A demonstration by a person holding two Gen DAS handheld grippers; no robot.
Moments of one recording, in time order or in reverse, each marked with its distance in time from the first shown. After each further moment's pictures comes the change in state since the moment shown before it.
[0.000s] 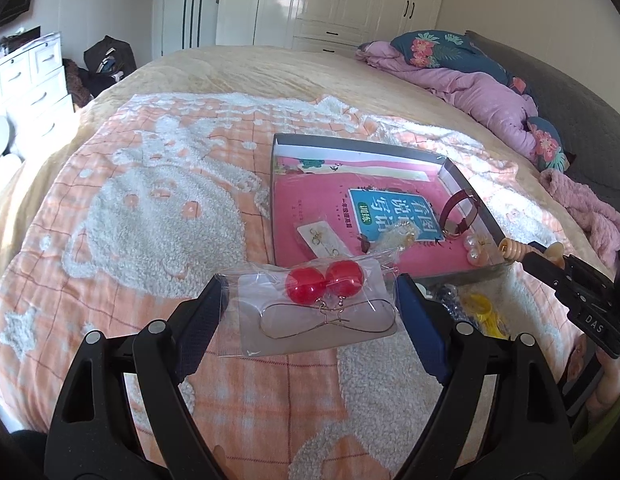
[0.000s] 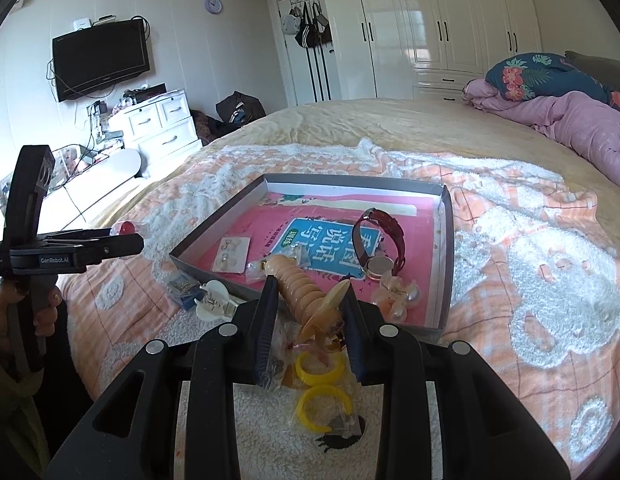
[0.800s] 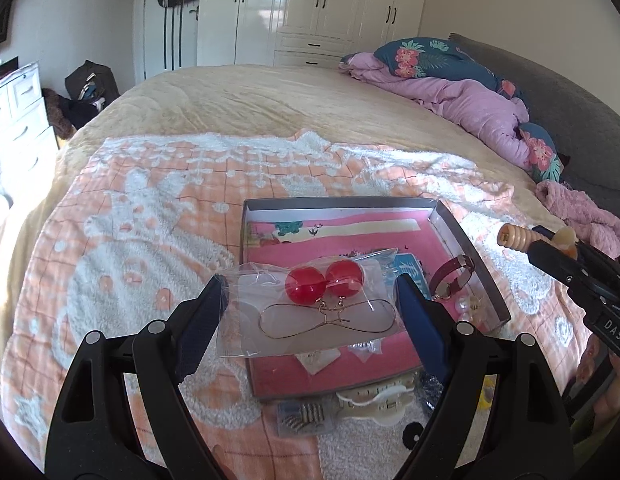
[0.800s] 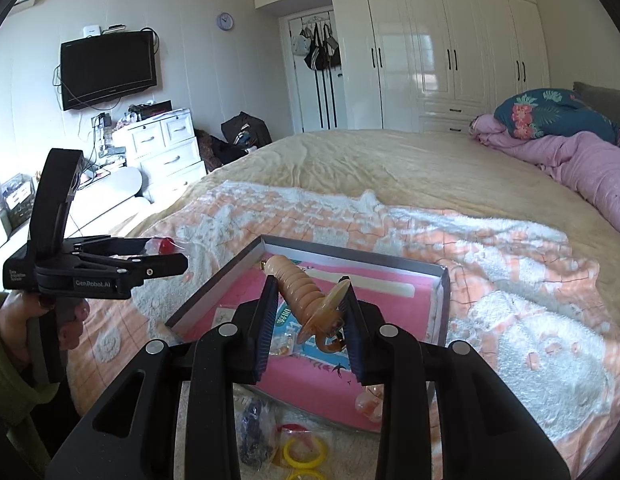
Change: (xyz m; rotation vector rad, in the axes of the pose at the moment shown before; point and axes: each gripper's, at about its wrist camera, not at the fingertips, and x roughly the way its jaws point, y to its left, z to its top) left arm 0.028 -0.023 0.076 0.064 -0.037 -0.024; right arm 0.010 -0.003 0.080 -0.046 -0.072 -0.004
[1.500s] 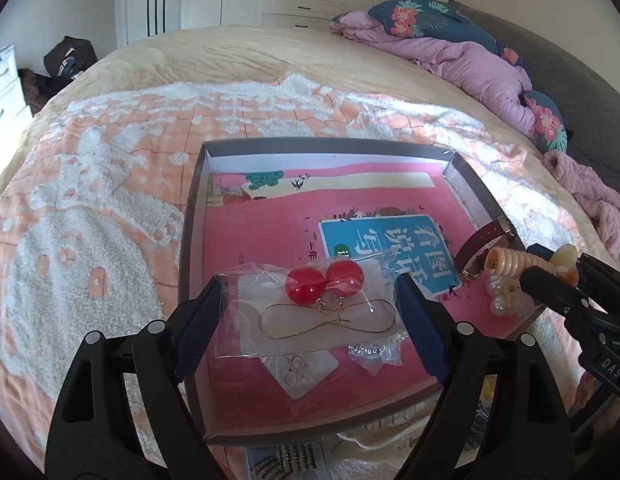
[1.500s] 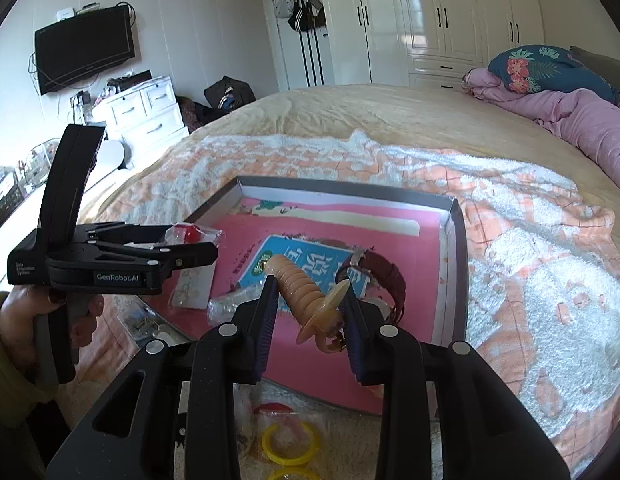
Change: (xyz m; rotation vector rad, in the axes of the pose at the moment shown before) left arm 0.083 -0.004 -0.024 0.009 0.132 -0.043; right arm 0.058 -0.008 -0.046 0.040 0.149 -0.028
